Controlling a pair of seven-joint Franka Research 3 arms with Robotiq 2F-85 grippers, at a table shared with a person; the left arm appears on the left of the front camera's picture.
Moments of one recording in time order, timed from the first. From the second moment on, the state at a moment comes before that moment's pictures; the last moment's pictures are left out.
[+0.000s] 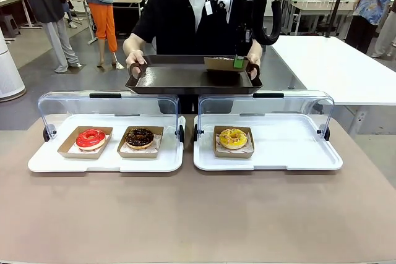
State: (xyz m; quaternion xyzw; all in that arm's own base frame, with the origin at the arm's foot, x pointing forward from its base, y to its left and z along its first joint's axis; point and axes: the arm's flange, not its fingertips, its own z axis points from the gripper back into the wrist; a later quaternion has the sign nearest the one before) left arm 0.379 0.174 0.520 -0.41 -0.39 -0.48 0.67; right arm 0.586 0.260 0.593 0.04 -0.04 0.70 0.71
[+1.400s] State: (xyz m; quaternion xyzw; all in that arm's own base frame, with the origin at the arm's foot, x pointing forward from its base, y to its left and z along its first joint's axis) left arm 0.379 0.174 0.520 -0.41 -0.39 -0.48 0.67; right arm 0.589 0.259 0.578 0.05 -0.01 0.71 0.70
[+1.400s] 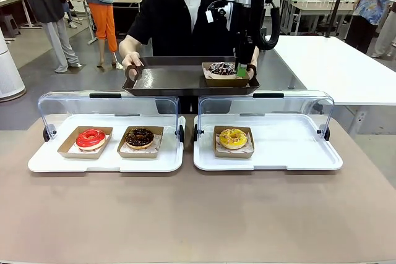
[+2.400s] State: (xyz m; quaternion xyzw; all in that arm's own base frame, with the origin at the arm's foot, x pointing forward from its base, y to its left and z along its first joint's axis) left arm 0.379 0.174 0.520 -0.41 -0.39 -0.48 0.67; right arm 0.584 0.256 0.588 0.05 -0.01 0.71 0.70
